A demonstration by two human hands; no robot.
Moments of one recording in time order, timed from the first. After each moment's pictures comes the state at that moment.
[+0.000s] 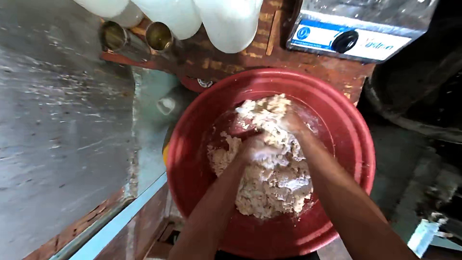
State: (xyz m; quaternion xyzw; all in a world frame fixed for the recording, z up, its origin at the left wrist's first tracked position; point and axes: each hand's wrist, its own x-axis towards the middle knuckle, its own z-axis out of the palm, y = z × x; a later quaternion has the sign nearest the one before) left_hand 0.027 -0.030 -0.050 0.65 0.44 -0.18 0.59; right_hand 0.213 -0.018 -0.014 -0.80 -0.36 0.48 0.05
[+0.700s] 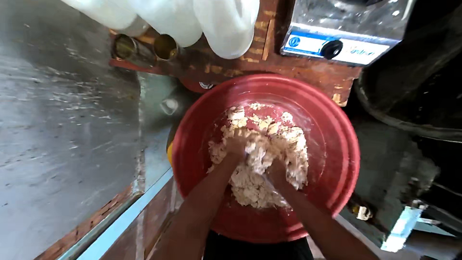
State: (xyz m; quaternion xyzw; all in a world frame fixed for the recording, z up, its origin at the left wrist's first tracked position) left_hand -0.023 -0.013 -0.009 0.73 0.46 -0.33 0.38; right_hand 0.099 -0.168 0.022 -0.76 -0.39 0.49 -0.17
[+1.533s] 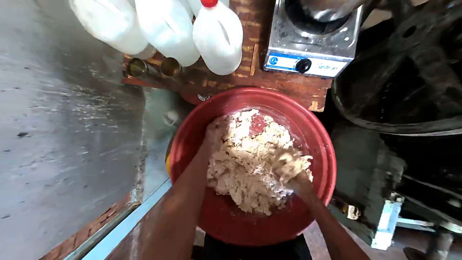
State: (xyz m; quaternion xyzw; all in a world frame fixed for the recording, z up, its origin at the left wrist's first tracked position) left_hand -0.061 0.058 0.010 0.58 0.59 0.08 0.56; right_hand 0.184 -0.244 0.066 -0.84 -0.26 0.47 0.07
